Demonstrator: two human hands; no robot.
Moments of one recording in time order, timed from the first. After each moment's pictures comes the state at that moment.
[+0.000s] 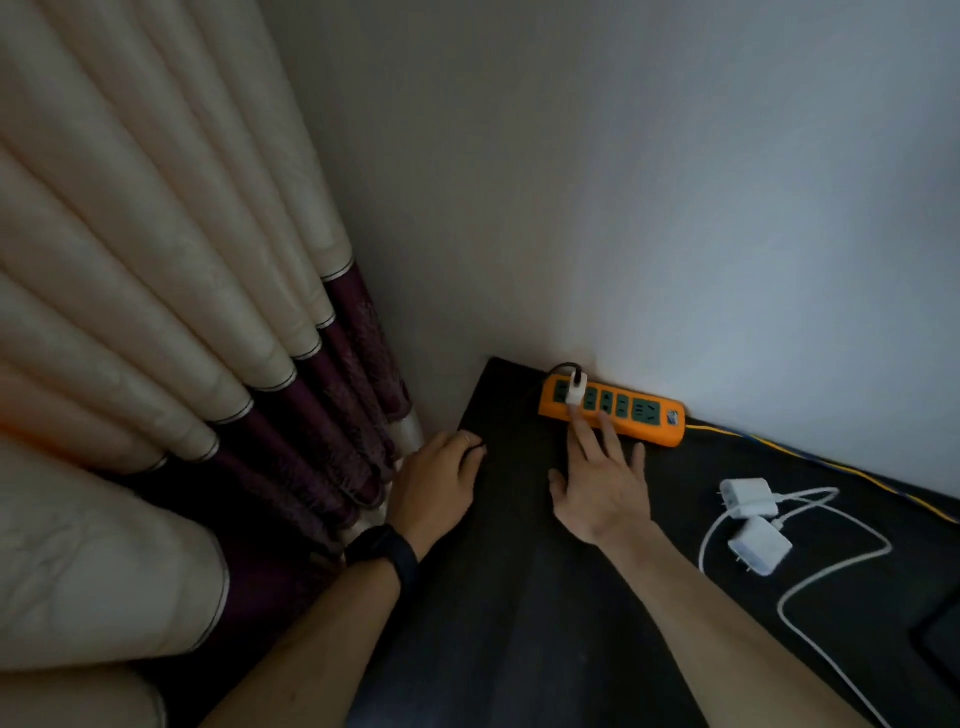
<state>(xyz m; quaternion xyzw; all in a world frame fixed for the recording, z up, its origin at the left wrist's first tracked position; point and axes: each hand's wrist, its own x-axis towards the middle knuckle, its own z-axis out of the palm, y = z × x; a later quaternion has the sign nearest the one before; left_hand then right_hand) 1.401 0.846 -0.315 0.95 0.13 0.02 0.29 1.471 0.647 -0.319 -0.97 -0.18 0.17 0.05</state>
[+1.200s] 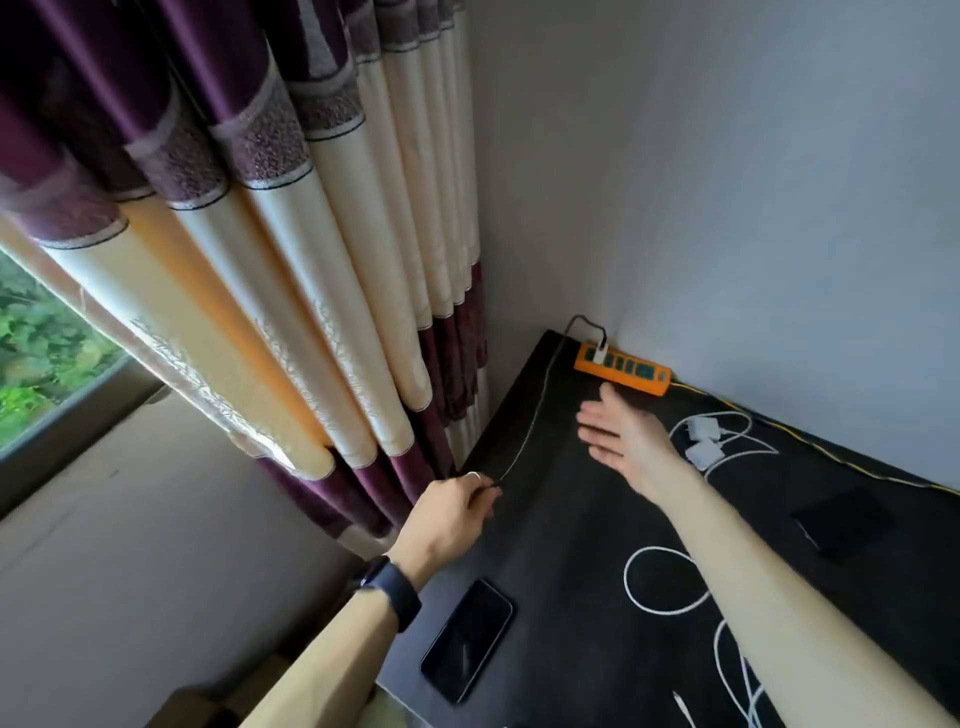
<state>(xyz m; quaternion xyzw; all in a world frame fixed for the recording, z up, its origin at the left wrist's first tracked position) 1.126 0.801 -0.139 0.92 0.16 -0.03 0.36 1.302 0.615 -0.108 -0.69 0.11 0.35 0.63</state>
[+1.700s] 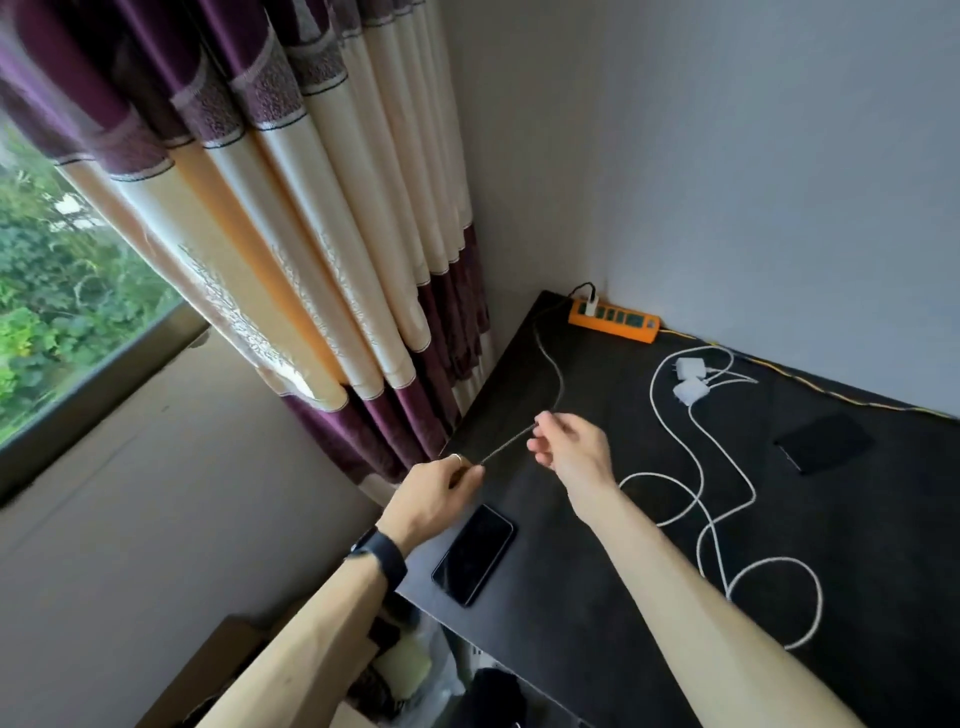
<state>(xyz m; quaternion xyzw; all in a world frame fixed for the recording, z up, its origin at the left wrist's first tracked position) 1.045 0.765 -0.133 0.94 0.19 -0.06 0.29 1.158 0.601 -0.121 -0.67 0.08 0.26 0.69</state>
